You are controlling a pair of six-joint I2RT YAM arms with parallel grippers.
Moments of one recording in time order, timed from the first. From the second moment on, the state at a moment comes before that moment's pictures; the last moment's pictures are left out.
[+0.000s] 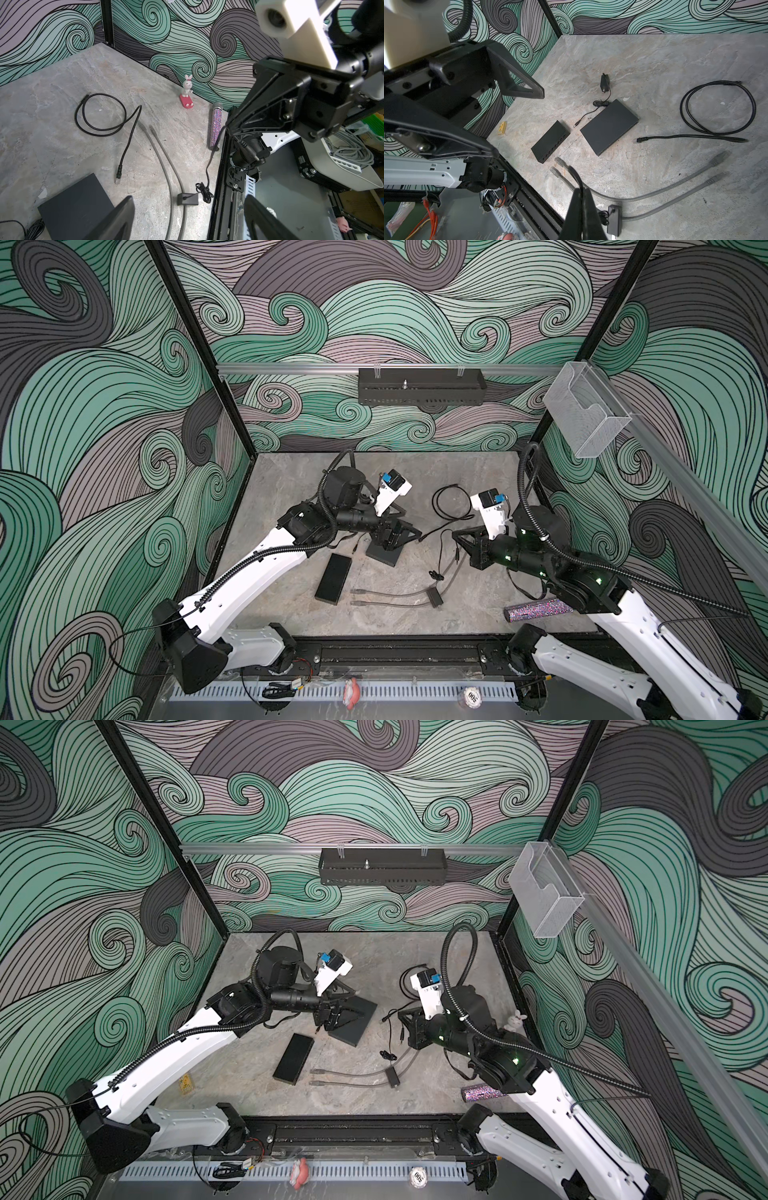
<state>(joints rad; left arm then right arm) -0.71 1.26 1.27 -0.53 0.60 -0.03 0.71 0.83 1.13 -0.83 -0.10 0.36</state>
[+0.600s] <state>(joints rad) -0.72 1.27 1.19 -0.52 0.66 -0.01 0.70 0.98 1.07 -0.75 0.03 0.41</state>
